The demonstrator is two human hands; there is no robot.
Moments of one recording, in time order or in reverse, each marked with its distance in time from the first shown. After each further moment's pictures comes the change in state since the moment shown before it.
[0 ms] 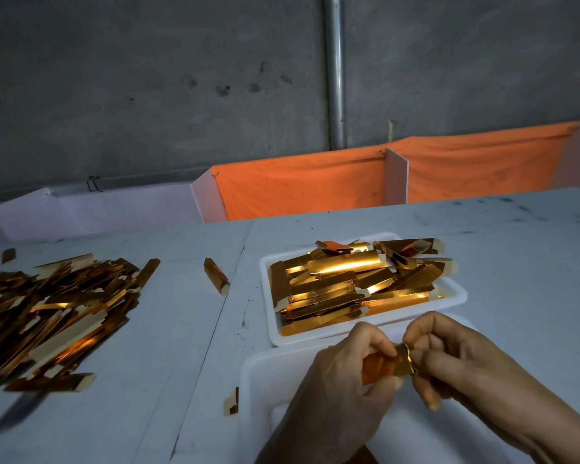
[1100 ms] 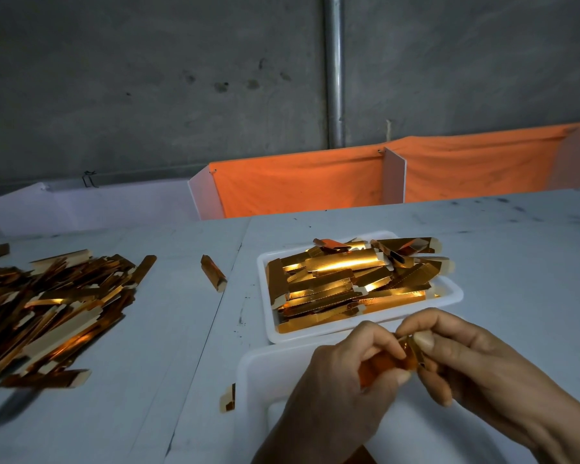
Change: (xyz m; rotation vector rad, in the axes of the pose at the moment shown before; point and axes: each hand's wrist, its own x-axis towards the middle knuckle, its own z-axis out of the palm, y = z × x) left_hand -0.005 0.009 -0.005 -0.095 0.018 0.033; right_hand -0.004 -0.002 -0.004 0.293 -0.125 -0.061
